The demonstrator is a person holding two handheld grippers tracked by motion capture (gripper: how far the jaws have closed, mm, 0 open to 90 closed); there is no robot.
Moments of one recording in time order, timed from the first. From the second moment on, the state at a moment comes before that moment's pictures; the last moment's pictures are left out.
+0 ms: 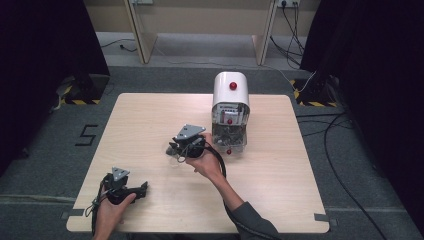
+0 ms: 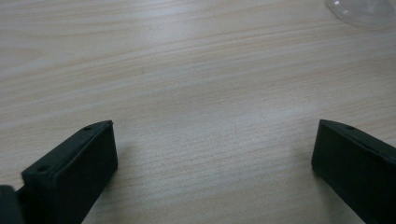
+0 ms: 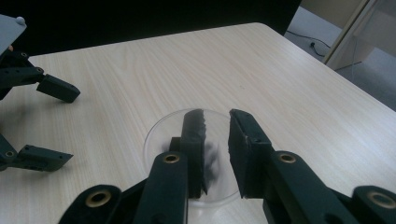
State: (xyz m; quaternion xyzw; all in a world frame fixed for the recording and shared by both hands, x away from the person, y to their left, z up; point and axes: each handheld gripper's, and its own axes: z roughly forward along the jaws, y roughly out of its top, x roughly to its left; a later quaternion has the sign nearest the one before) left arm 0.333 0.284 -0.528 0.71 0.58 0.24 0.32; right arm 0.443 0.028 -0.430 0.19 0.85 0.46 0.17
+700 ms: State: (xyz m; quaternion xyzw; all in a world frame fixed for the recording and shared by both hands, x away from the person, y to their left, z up) left arm 0.333 0.284 -0.528 0.71 0.58 0.24 0.32; right arm 0.438 0.008 -0.422 0.20 0.84 0.48 0.17
